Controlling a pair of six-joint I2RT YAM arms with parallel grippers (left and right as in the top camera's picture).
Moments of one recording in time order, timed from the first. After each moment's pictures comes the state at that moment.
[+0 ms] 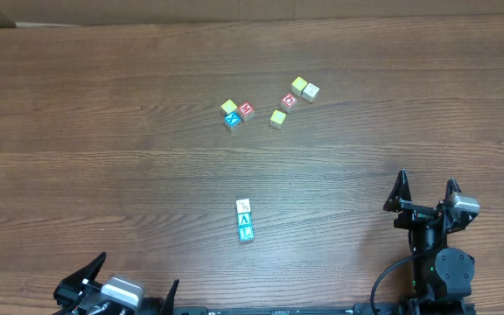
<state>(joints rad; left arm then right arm) 0.02 0.36 1.32 -1.44 0.26 0.30 0.04 0.02 0.03 -0.04 0.16 0.20</state>
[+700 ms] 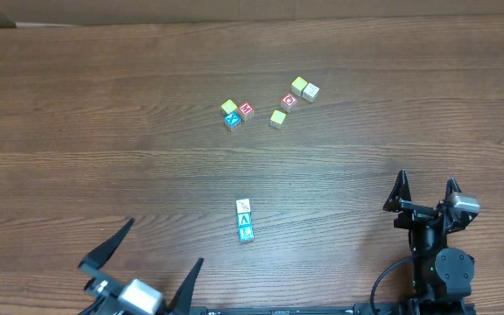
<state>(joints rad) -0.06 0.11 0.88 -0.80 0.47 0.28 0.04 0.02 0.03 -0.04 0.16 0.20</state>
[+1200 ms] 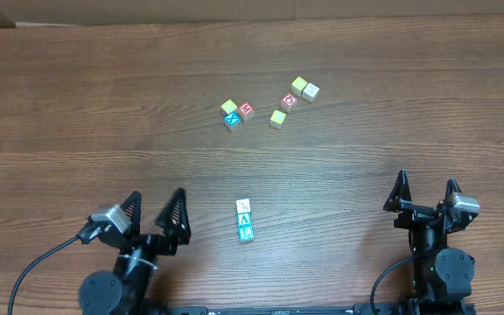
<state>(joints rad) -0.09 0.02 0.35 -0.42 0.07 -0.59 0.04 0.01 0.03 -0.04 0.16 0.20</state>
